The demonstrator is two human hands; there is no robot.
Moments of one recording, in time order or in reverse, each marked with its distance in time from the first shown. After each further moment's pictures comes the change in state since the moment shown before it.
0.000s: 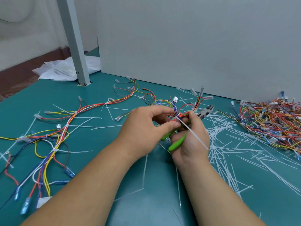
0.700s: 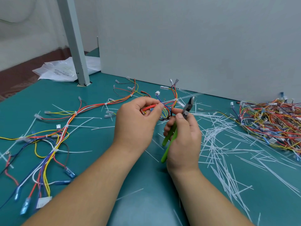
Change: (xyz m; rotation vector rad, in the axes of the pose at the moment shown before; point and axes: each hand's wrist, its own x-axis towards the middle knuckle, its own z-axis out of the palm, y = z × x) left_hand 0.005 0.000 0.002 -0.112 0.374 -0.036; right_hand -0.026 0.011 0.001 -0.418 -0.205 -0.327
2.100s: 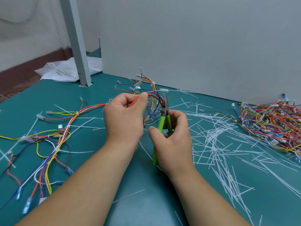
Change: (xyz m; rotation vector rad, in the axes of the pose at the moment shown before) left_hand 0.012 0.004 -0.004 -0.326 0.304 -0.164; right_hand -0.011 -0.003 0.005 -0.544 -0.187 -0.108
